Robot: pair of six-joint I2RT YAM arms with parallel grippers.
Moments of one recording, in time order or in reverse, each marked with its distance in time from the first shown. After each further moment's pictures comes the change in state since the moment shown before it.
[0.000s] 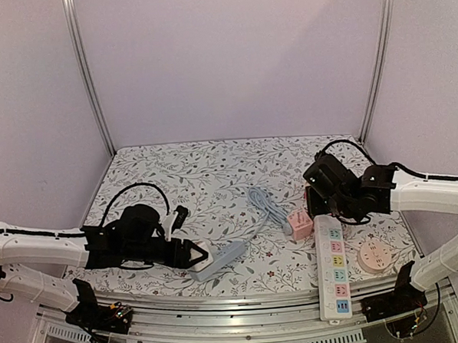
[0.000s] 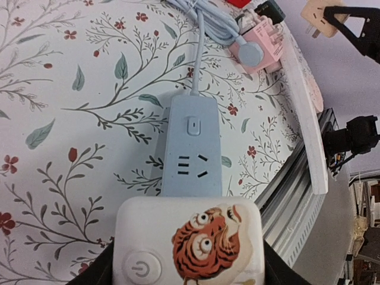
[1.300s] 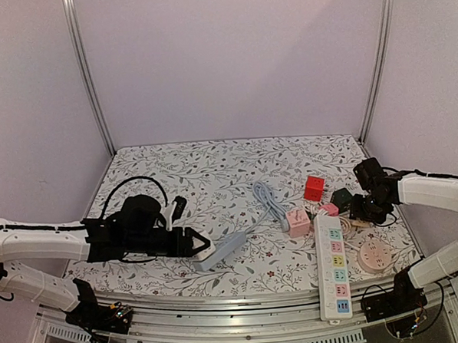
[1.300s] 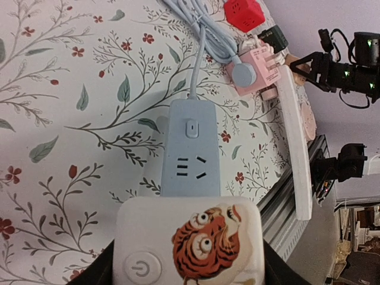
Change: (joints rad) left arm 0.024 0.025 0.074 -0.022 -0.020 -0.096; right arm -0.667 -0.014 -0.285 0.051 -0.359 -0.071
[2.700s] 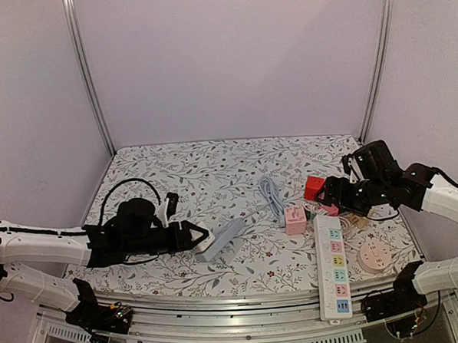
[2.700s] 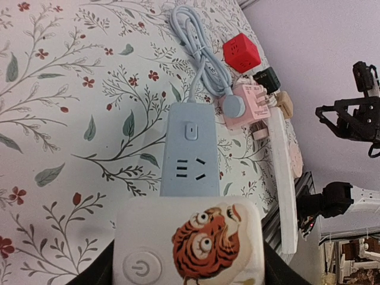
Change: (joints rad) left arm 0.015 -0.003 -0.075 0.197 -0.082 -0.101; right arm 0.299 -0.288 0.130 -0.060 -0.288 0.151
